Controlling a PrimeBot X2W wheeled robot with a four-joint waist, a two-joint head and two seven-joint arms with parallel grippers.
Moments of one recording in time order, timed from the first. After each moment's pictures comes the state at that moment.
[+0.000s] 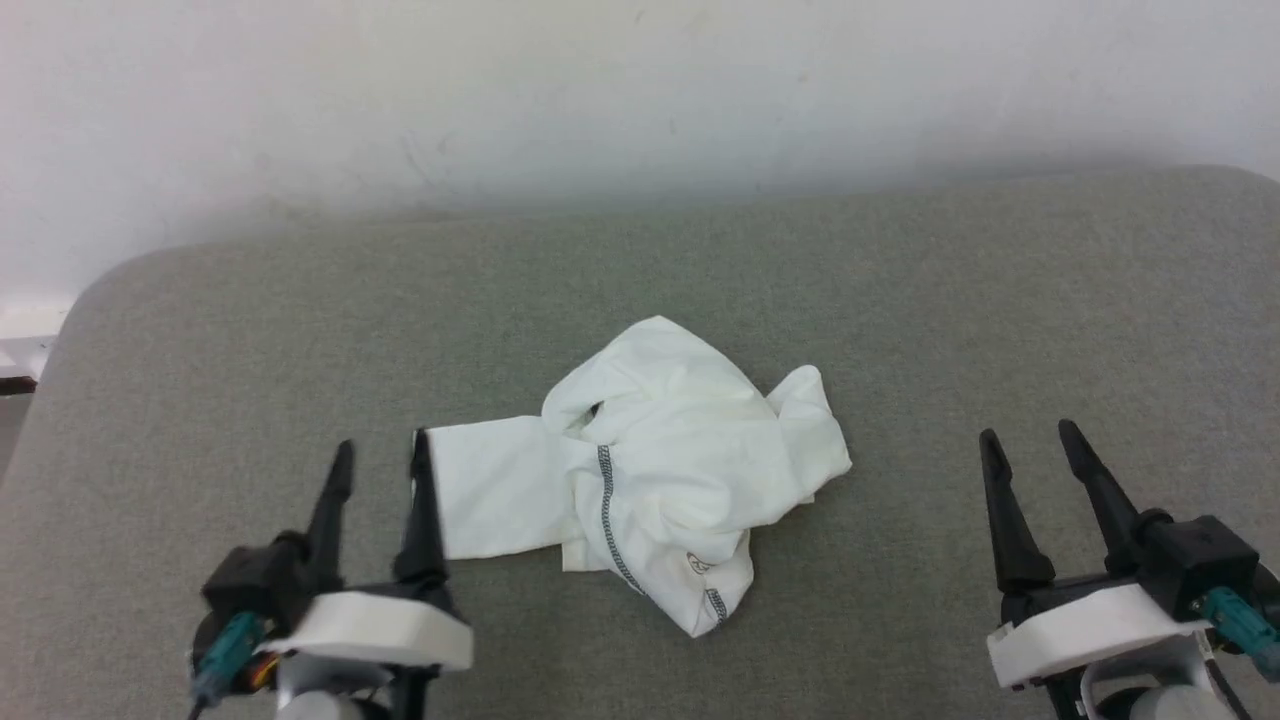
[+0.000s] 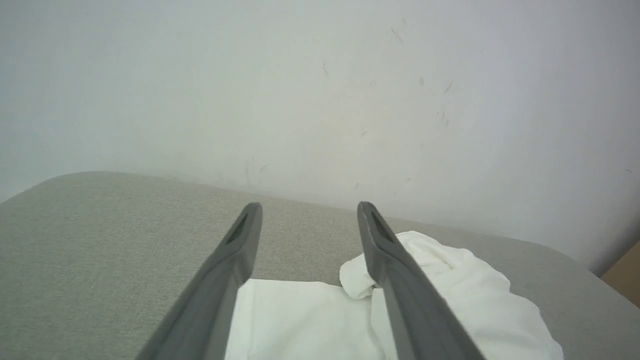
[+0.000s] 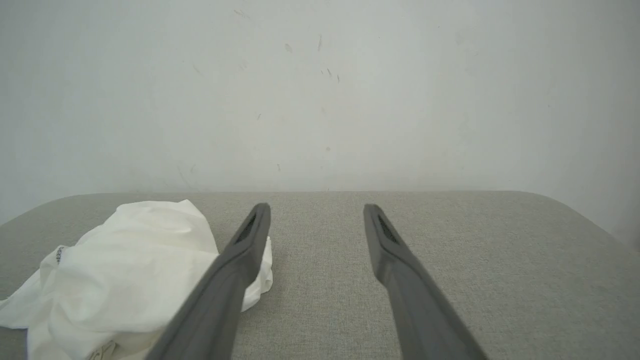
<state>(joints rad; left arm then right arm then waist) -0.04 0.08 -0.11 0.09 -0.35 0.06 -0.26 0.02 -0.05 -0.02 0.02 0.12 0.13 -0.18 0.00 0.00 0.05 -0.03</state>
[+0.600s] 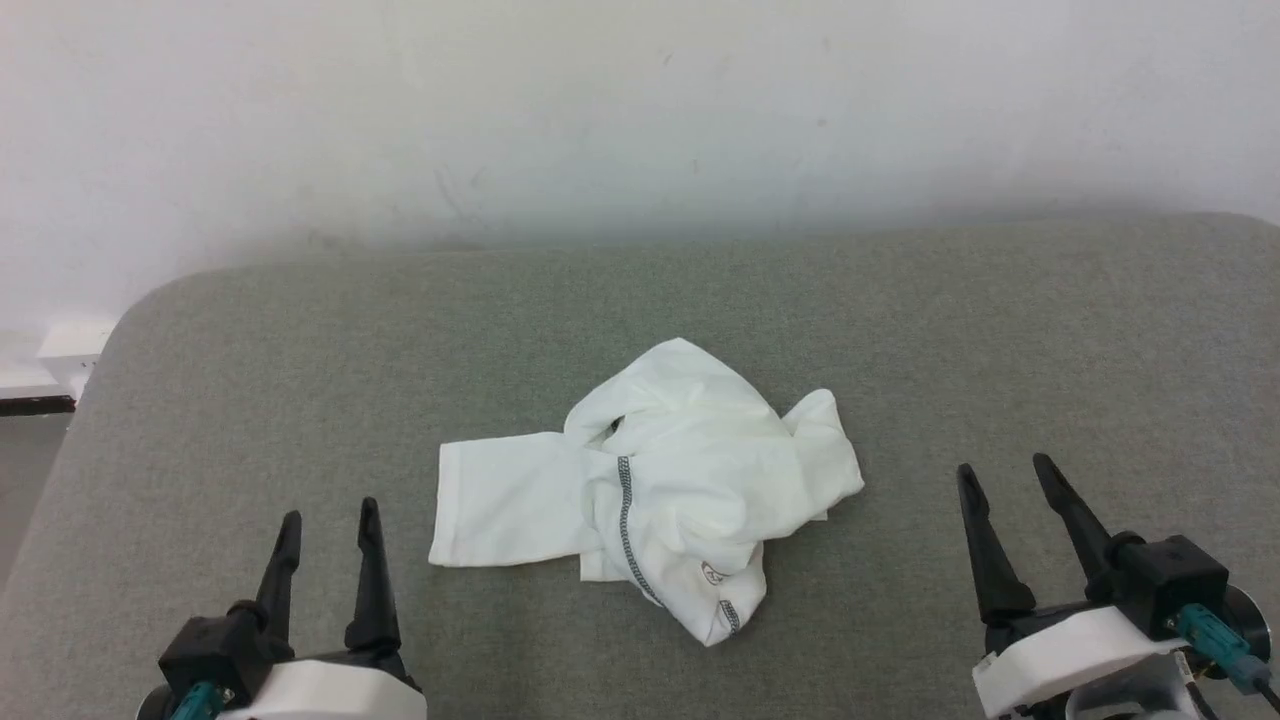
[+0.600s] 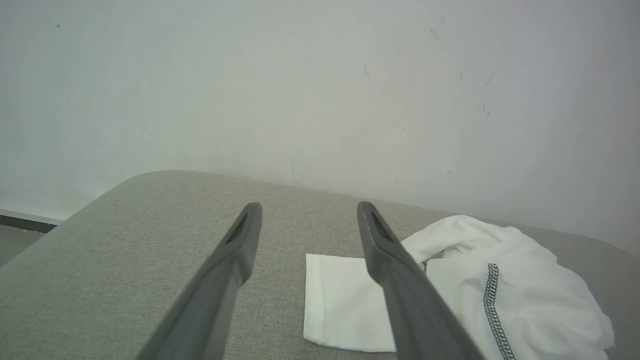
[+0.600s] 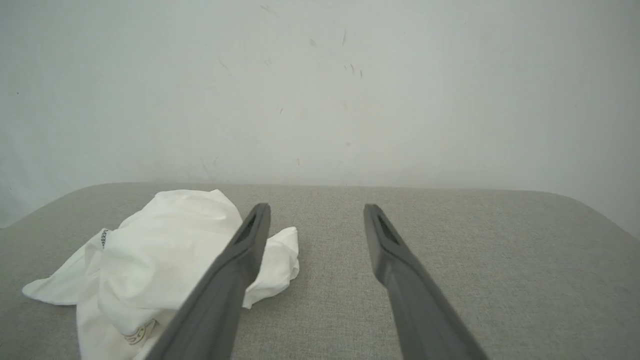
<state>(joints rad) 0.09 0.13 -0.04 0.04 -0.32 0.07 -0.26 0.07 -0.05 0.01 0.01 0.11 0.13 -0.14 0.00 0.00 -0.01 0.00</state>
